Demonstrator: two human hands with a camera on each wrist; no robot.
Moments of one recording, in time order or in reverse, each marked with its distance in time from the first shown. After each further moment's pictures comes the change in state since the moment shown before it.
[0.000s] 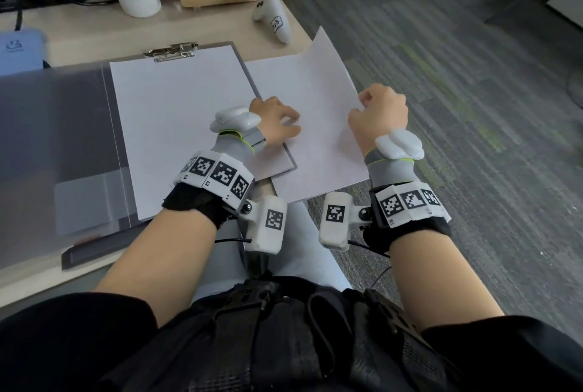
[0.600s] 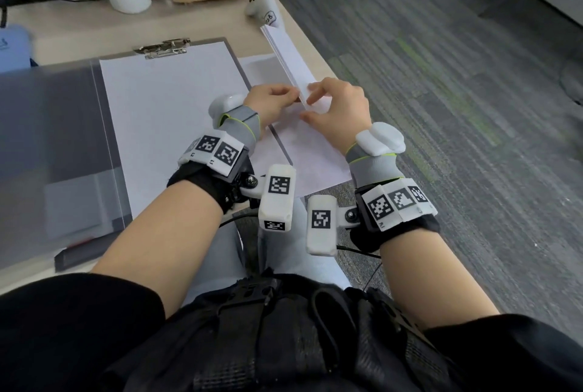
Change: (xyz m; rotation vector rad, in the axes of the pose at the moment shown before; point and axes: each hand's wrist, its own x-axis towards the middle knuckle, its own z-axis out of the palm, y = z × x) left_hand 0.026 0.004 0.007 -0.980 0.154 -0.066; right_hand -0.018 -0.023 0.012 0.152 -0.159 -0.301
